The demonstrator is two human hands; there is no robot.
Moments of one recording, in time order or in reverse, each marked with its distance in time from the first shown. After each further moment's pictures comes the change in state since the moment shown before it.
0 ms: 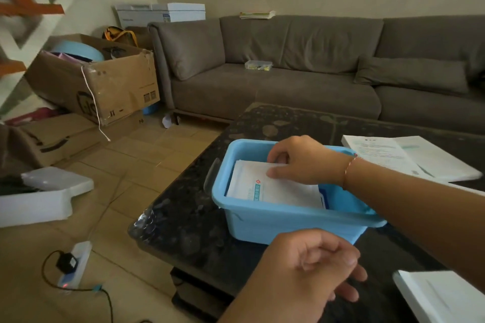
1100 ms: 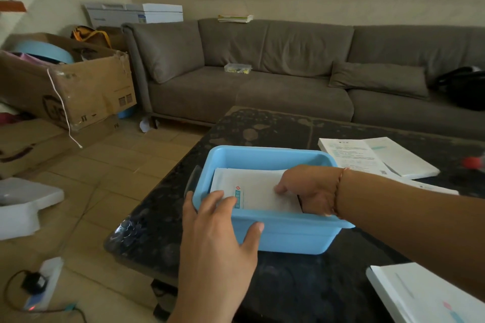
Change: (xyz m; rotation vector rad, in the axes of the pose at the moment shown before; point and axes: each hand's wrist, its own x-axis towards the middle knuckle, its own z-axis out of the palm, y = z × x) left_hand 0.007 -0.008 -0.037 0.994 0.742 0.013; right_hand -0.032 -0.002 0.008 1.122 -0.163 0.900
